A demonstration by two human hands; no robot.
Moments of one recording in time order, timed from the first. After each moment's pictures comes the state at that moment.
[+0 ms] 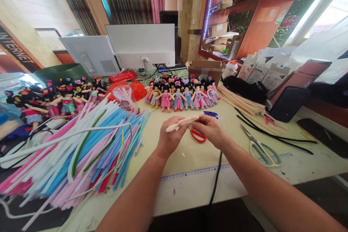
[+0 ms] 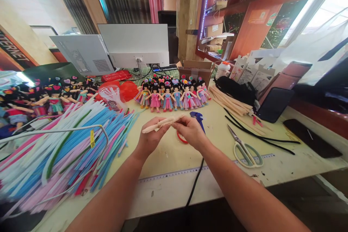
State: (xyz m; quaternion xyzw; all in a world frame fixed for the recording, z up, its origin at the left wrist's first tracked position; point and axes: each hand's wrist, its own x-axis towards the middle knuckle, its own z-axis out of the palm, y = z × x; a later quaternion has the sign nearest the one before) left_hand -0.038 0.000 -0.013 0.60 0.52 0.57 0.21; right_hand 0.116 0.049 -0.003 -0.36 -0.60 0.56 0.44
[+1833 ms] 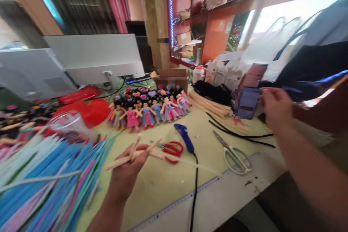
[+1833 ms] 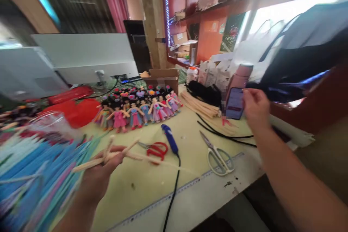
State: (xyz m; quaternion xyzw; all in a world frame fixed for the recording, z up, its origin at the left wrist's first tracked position) left_hand -0.052 0.007 -0.019 0.51 0.60 0.55 0.29; right_hand 0.369 0.137 0.031 -0.58 -0.45 0.08 0.68
